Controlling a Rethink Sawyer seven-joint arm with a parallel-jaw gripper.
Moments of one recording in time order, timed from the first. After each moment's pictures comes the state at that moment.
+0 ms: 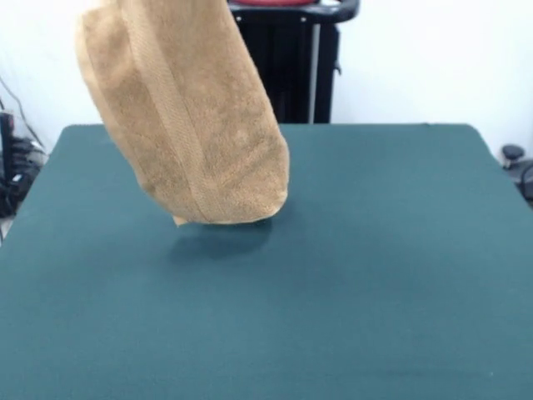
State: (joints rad) arm -0.55 -1.30 0.39 1.93 -0.47 0.81 2.17
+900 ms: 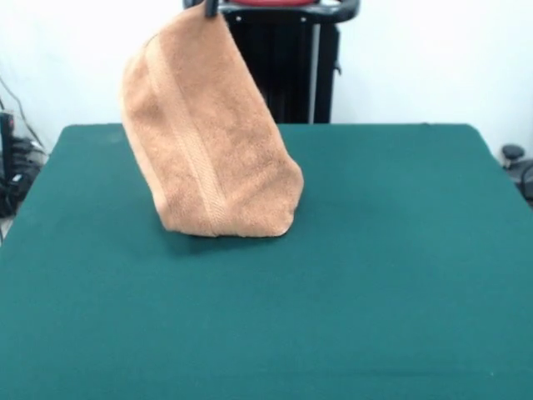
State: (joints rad) arm -0.62 -1.30 0.39 2.16 -0.49 0.70 2.17
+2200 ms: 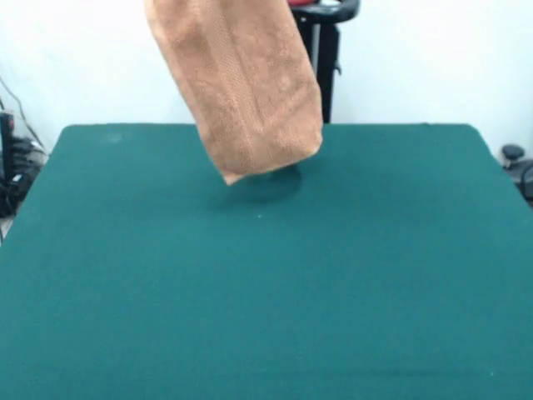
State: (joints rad) arm -0.58 -1.58 0.40 2.24 -0.23 0.83 2.06
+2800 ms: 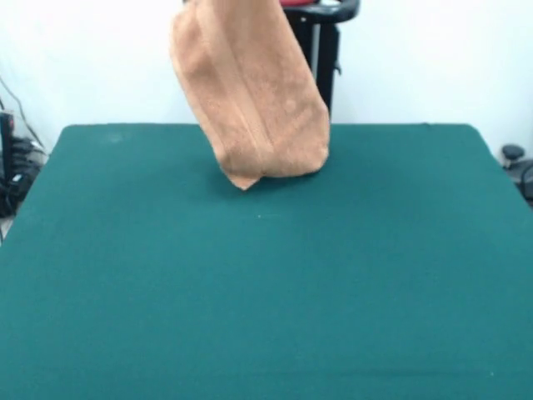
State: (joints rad) arm -0.54 -1.40 0.40 2.23 -0.37 0.87 2.06
